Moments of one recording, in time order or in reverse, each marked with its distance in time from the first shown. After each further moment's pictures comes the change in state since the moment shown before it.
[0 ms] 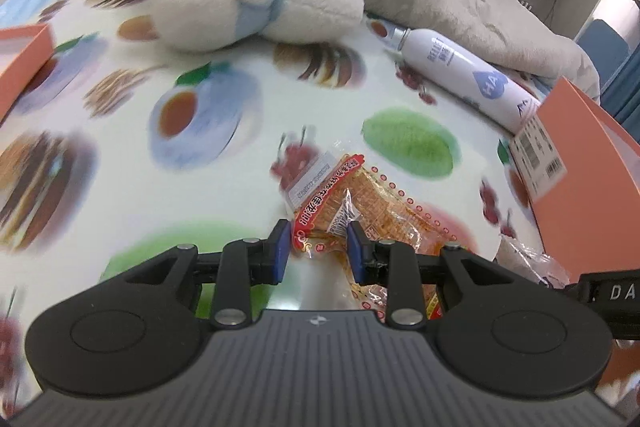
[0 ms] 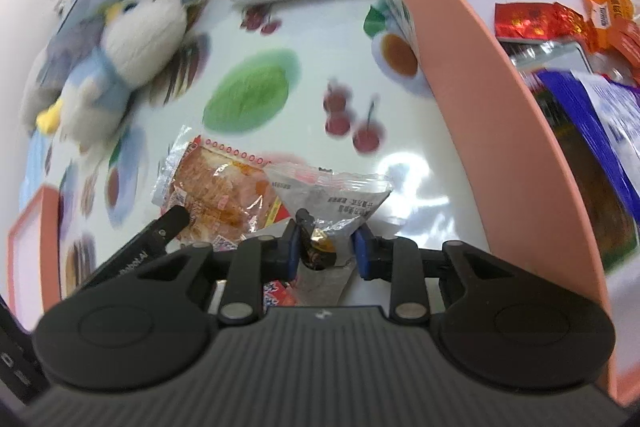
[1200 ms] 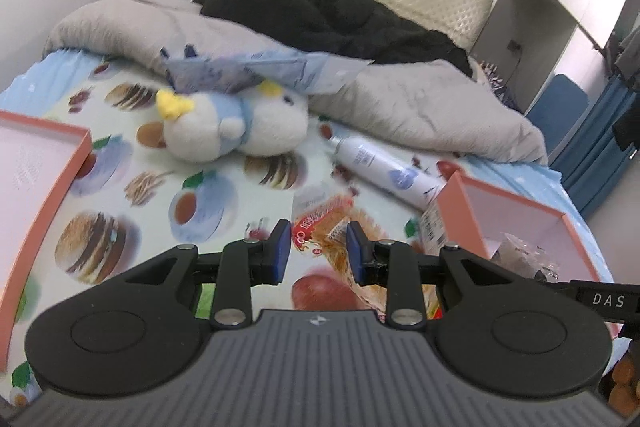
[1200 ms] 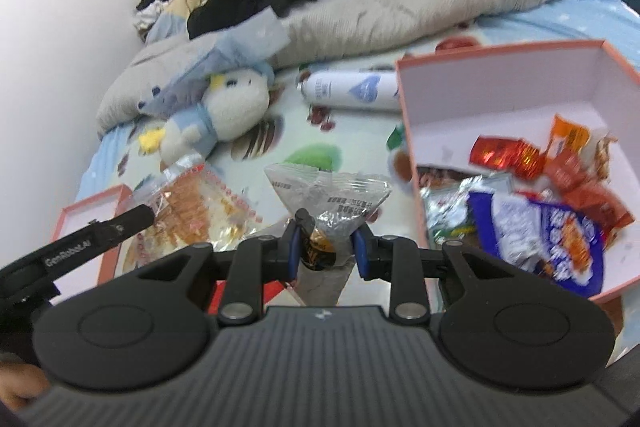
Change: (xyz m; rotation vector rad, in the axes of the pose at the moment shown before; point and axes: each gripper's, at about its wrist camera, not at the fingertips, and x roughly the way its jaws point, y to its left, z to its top) left arm -0.163 -0.043 0.044 0.002 -0.190 -0.072; right arm -0.148 -0.013 0.008 -0.181 -0.246 0.117
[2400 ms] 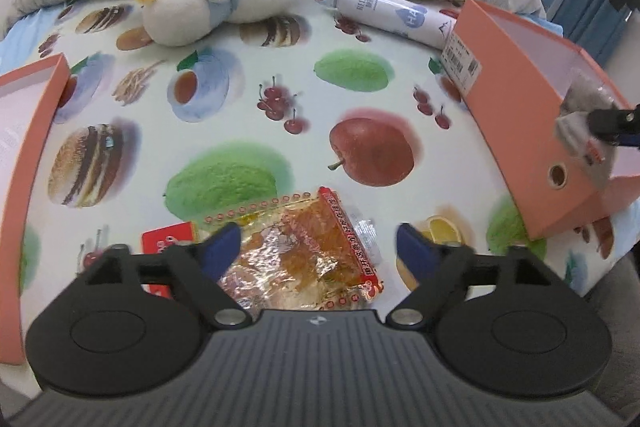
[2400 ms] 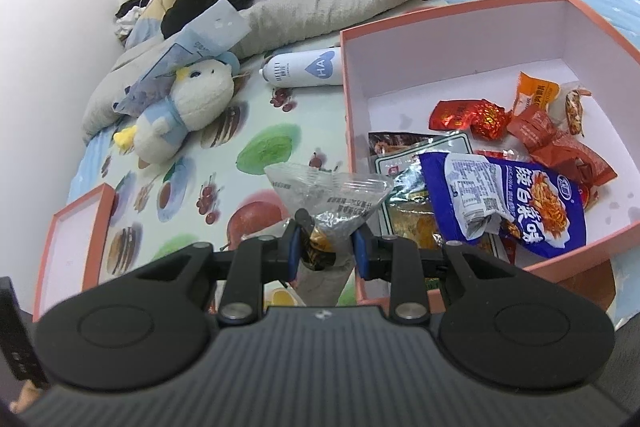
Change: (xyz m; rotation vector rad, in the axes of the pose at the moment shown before) left arm 0.046 0.043 -0.092 0.243 0.309 0.002; right arm 0.005 -0.044 -0.031 0.085 0.040 -0.011
